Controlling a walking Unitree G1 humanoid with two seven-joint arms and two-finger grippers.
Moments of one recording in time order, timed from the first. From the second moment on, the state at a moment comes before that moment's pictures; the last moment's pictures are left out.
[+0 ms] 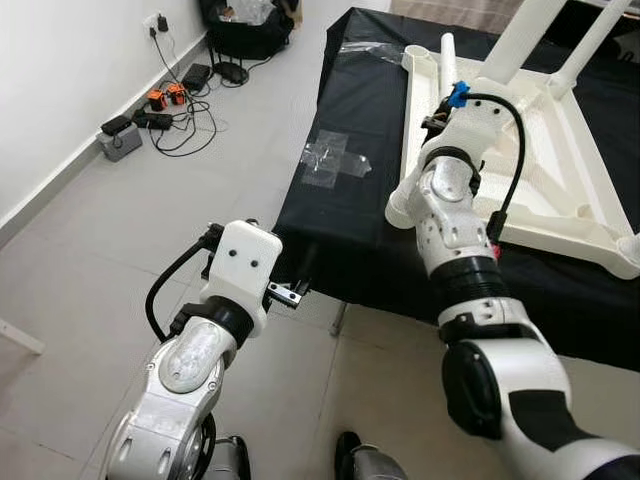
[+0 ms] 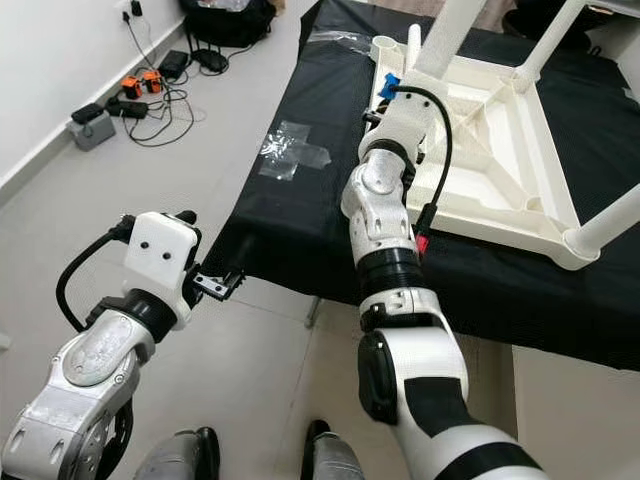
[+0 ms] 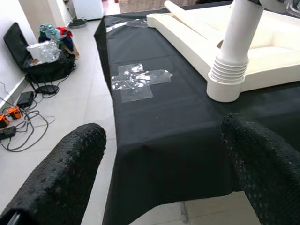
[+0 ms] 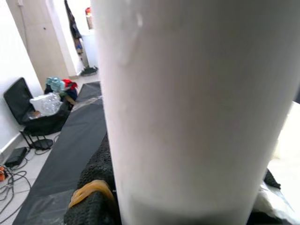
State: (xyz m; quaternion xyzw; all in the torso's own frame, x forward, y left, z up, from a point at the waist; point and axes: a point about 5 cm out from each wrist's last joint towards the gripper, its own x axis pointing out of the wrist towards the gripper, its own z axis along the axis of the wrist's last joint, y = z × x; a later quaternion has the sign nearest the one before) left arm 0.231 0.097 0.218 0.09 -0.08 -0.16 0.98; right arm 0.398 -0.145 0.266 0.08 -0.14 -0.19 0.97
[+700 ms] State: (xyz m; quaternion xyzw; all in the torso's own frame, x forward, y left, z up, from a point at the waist) left arm 0.232 0.097 0.220 0.09 -0.09 -0.16 0.98; right arm 0.392 -0.116 0.268 0.05 -0.13 -0.27 0.95
